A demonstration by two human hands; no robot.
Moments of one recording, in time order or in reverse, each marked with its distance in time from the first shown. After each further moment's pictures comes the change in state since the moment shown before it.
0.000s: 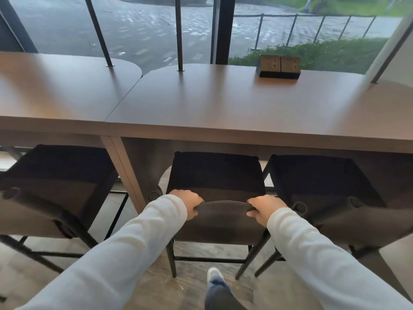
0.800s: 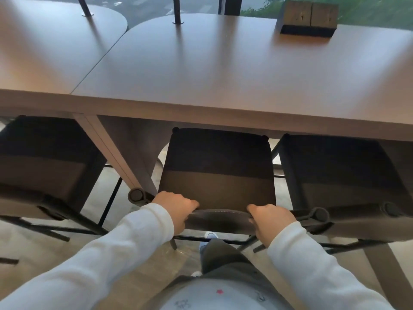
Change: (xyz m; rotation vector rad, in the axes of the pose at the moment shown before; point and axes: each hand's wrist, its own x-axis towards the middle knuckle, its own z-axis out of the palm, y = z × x) left_hand -0.001 -0.002 0.000 0.093 -0.113 0.024; right_hand -0.002 -0.019 -0.005 -0.010 -0.167 -0.027
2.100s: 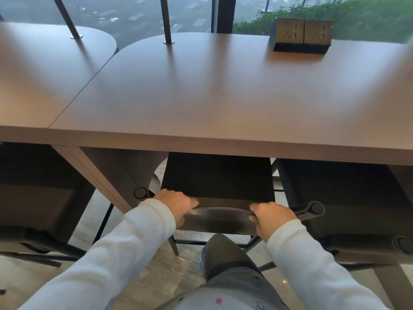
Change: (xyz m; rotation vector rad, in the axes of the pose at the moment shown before) left_hand 0.065 -0.032 -0.036 0.068 0.087 0.020; right_hand 0.046 0.022 -0.047 0.061 0.077 0.065
